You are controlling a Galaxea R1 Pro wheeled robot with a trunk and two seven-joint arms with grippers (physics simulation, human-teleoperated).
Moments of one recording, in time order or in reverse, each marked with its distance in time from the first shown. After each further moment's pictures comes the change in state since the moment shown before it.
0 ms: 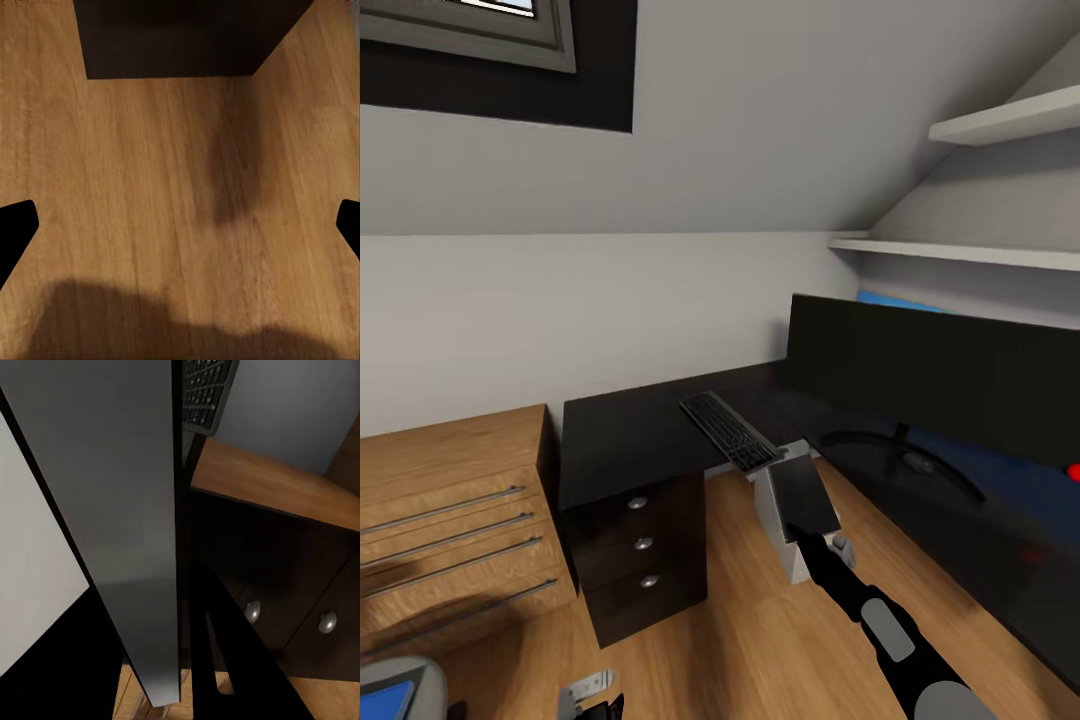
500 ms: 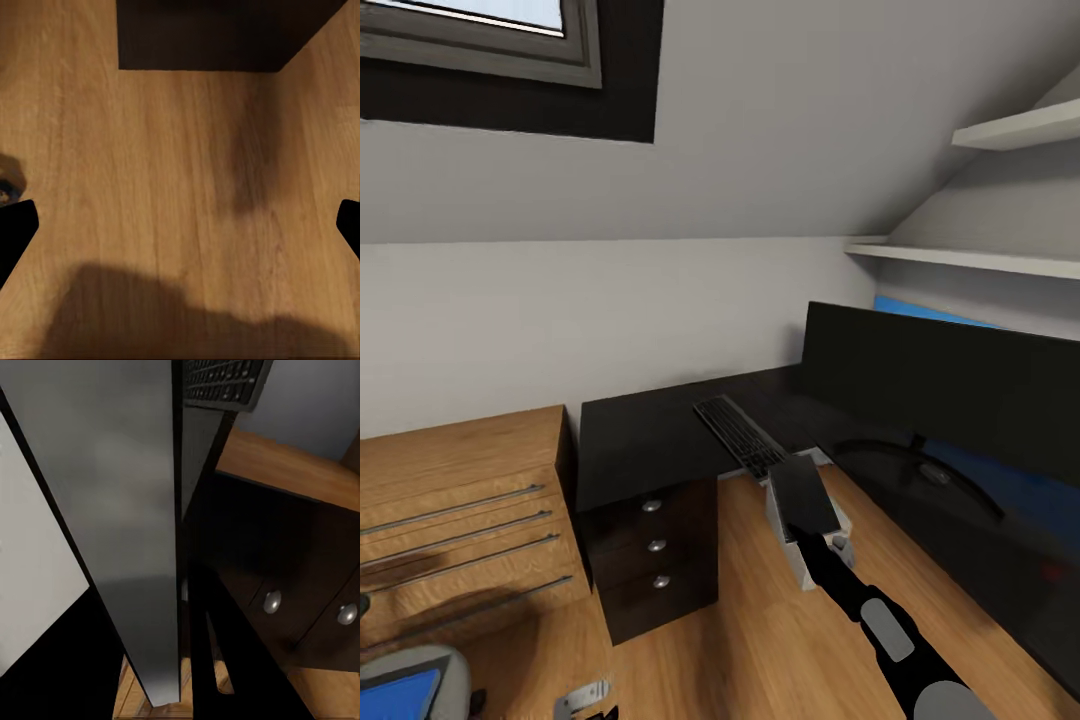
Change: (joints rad) left arm 0.000 0.002 0.002 0.037 0.000 -0.005 0.007; right arm 0.000 0.002 -0.001 0.000 -0.001 -0.003 -0.004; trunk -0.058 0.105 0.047
